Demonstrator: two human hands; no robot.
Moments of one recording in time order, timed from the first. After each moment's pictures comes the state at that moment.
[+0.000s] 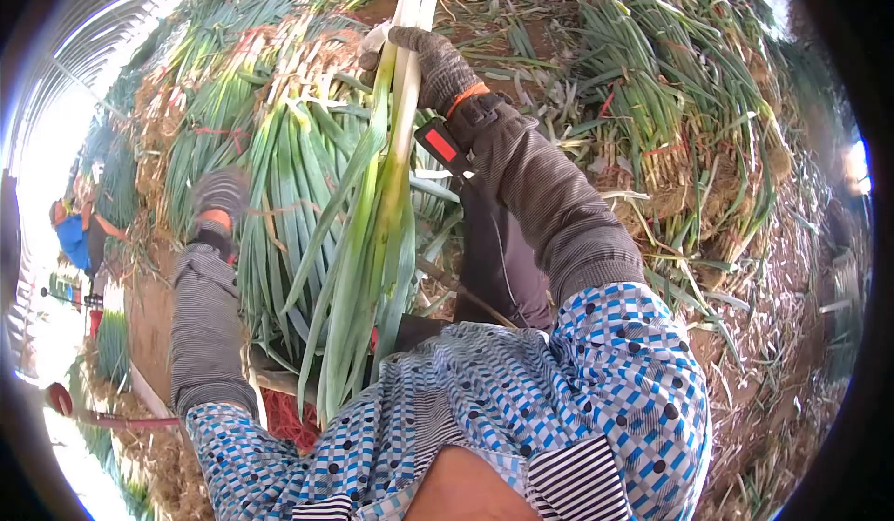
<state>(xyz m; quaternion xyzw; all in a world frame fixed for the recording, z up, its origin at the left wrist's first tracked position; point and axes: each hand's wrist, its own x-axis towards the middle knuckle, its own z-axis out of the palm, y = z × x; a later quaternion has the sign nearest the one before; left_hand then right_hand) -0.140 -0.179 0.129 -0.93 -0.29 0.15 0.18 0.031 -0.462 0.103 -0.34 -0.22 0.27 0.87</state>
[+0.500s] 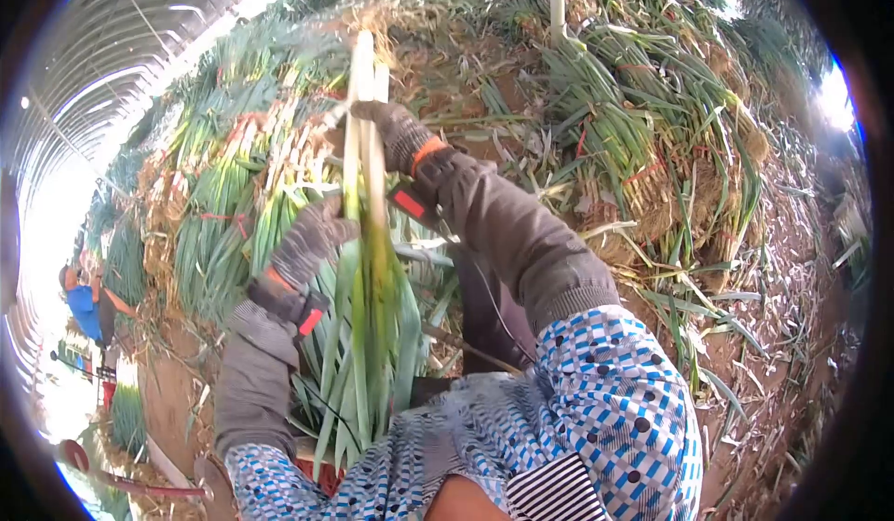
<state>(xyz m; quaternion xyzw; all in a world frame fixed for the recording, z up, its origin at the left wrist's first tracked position) -0.118 -0.314 0.142 -0.80 0.11 0.06 -0.58 0.056 -0.446 0.128 -0.28 -0.11 0.35 0.89</state>
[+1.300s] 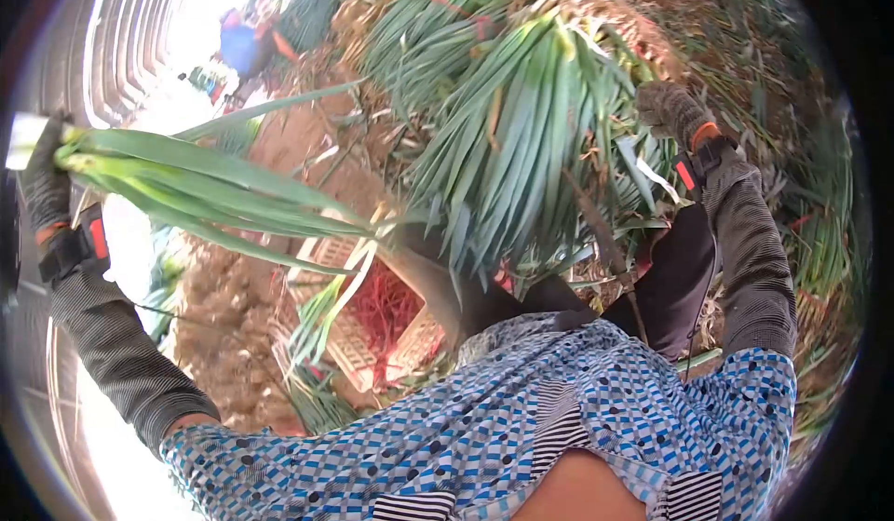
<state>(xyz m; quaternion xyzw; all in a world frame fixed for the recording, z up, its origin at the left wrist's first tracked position) -0.580 -0.088 0.474 -0.78 -0.33 -0.49 -0.22 0.060 -0.393 -0.007 -0.69 -0.18 0.45 0.55</state>
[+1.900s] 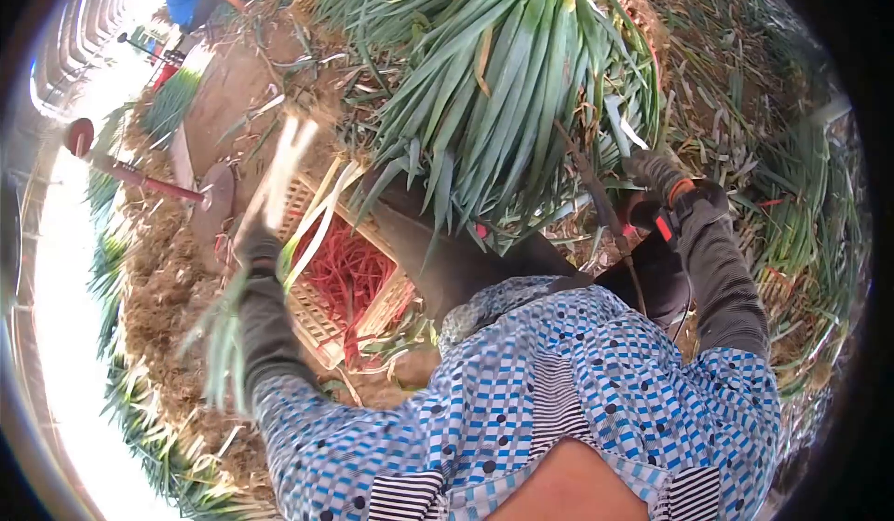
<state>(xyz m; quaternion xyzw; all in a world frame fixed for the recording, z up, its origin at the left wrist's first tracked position) -0.639 -0.061 -0.064 -0.76 -0.64 0.08 0.08 0.048 -0.466 -0.200 -0.83 -0.40 0.38 0.11</state>
